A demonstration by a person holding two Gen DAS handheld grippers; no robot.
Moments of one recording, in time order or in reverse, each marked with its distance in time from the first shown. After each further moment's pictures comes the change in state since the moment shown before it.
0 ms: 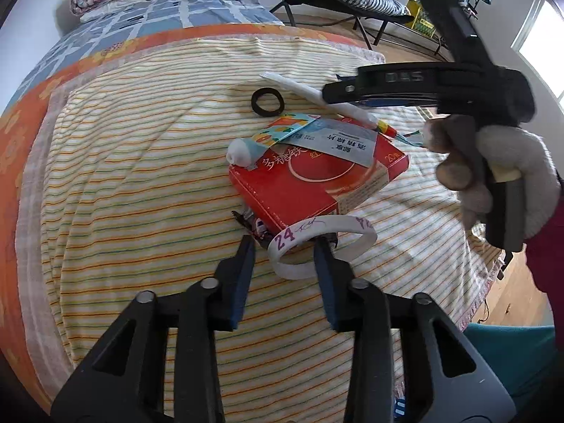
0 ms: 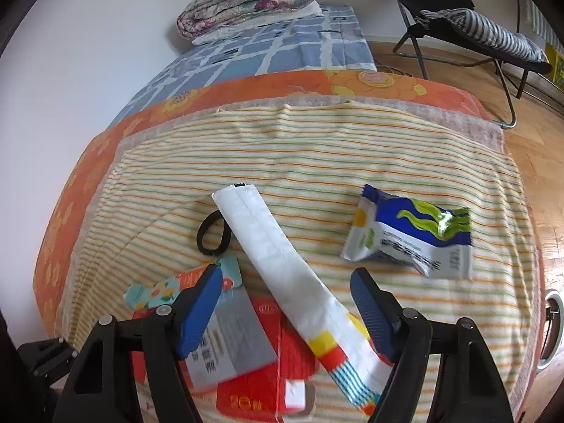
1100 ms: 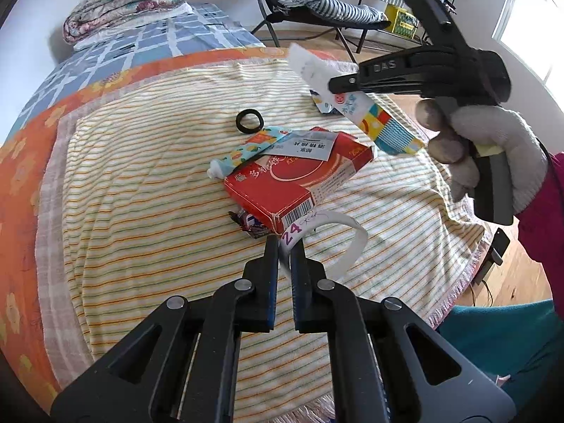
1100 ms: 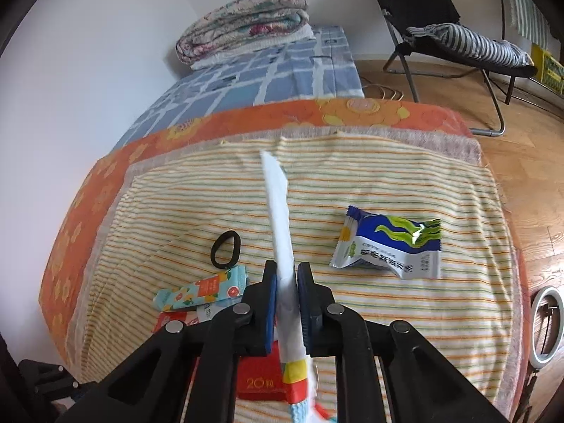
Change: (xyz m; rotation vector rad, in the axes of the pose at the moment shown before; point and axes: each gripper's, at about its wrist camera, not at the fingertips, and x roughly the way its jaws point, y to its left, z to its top) left arm -0.046 -0.016 -0.015 0.082 -0.072 -0.004; right arm -0.057 -0.003 -0.005 0.037 -0.108 0.001
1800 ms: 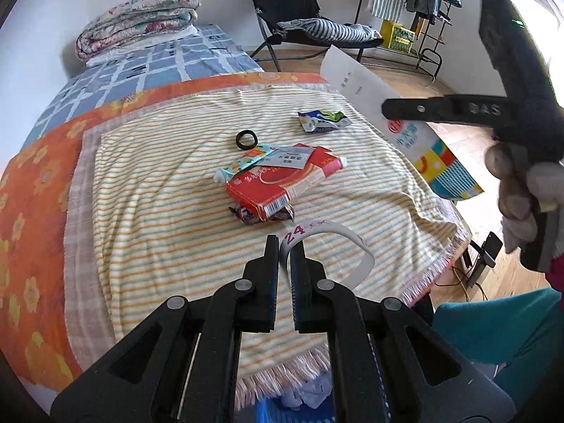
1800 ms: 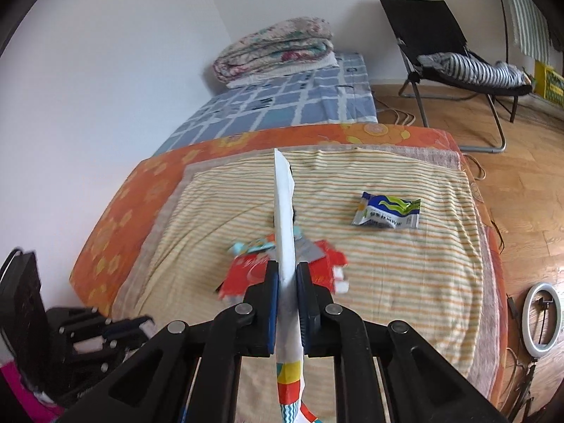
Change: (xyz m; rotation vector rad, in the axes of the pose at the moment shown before) left arm -0.071 -0.027 -0.023 0.012 -0.074 0.024; right arm -0.127 0.039 -0.069 -0.066 -0.078 0.088
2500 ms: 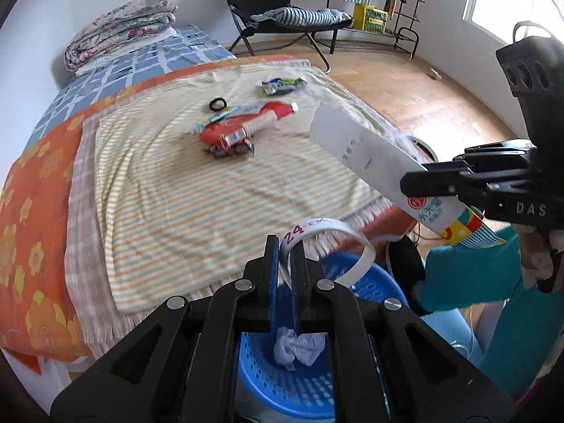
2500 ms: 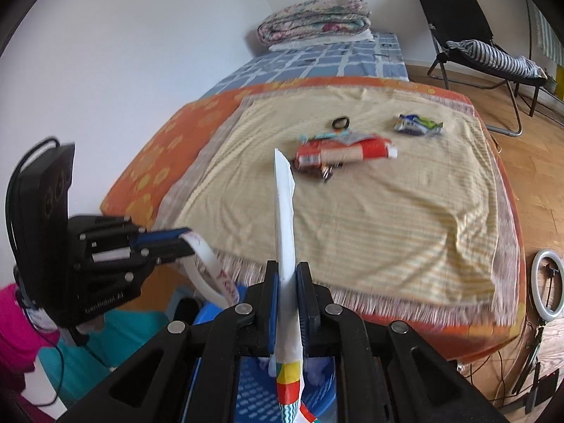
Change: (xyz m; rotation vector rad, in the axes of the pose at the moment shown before) left arm -0.051 -0.043 -0.086 0.100 0.032 -0.016; right arm -0.063 0.064 -0.152 -0.099 0.125 0.067
